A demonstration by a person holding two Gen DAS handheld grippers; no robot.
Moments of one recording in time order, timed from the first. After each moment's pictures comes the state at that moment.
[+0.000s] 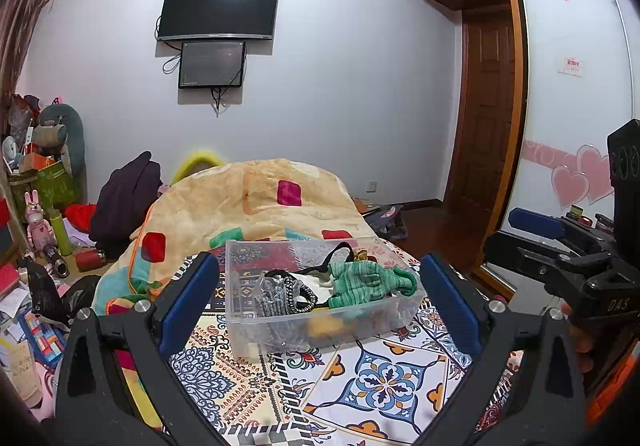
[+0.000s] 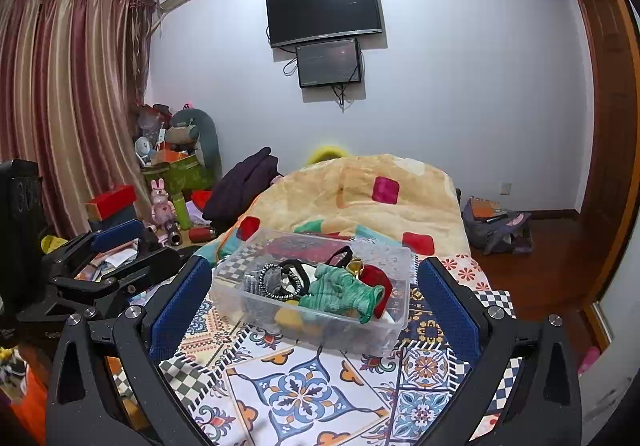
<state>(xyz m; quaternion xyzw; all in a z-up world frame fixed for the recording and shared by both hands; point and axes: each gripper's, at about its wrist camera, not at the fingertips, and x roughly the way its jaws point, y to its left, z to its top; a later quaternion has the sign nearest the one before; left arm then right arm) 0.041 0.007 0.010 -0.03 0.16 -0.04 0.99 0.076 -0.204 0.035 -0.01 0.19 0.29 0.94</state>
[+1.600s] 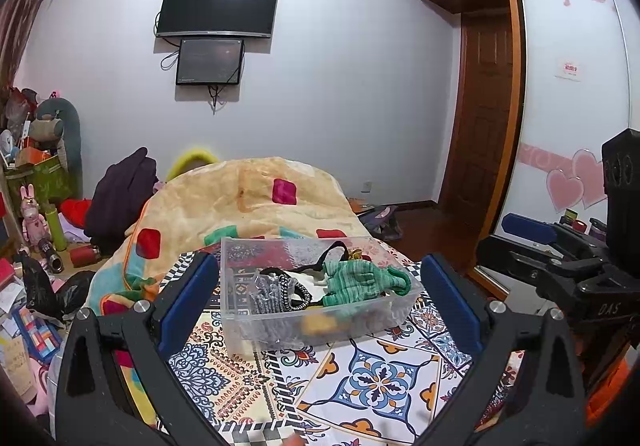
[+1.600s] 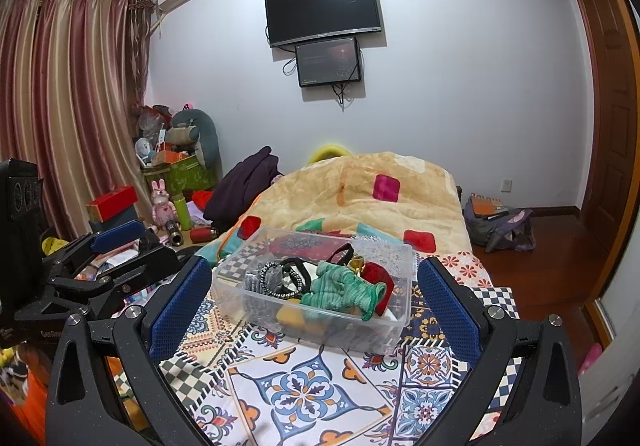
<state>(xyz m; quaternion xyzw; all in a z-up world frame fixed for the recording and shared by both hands) 0.038 0.008 0.010 -0.04 0.17 -0.05 0.98 0.074 -0.203 0.035 -0.01 0.19 0.29 0.94</state>
